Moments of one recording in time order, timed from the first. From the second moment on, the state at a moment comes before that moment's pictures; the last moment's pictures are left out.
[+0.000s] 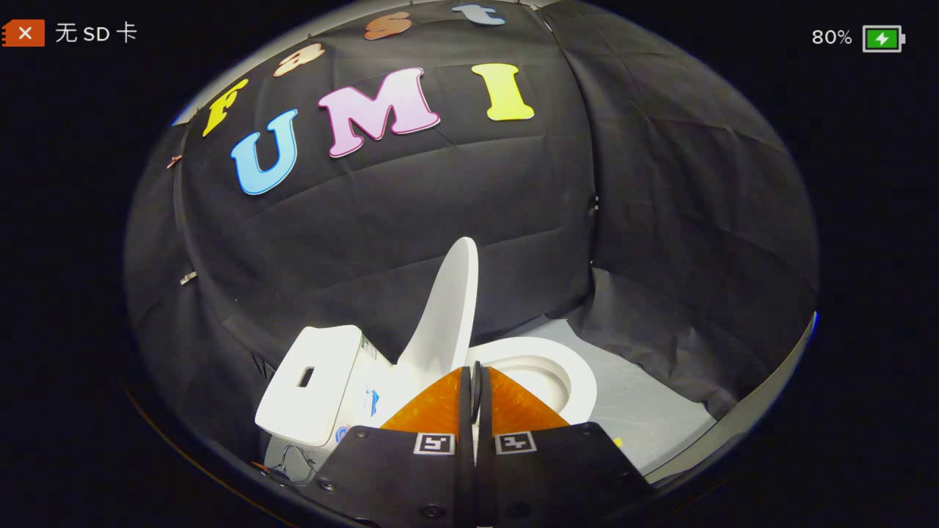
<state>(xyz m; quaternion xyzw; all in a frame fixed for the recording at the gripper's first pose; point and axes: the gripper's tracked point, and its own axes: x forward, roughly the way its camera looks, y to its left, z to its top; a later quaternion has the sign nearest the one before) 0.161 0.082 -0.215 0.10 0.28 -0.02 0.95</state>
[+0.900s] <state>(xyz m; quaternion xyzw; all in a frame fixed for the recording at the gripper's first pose) 0.142 0.253 -0.165 -0.04 0.19 0.03 0.98</state>
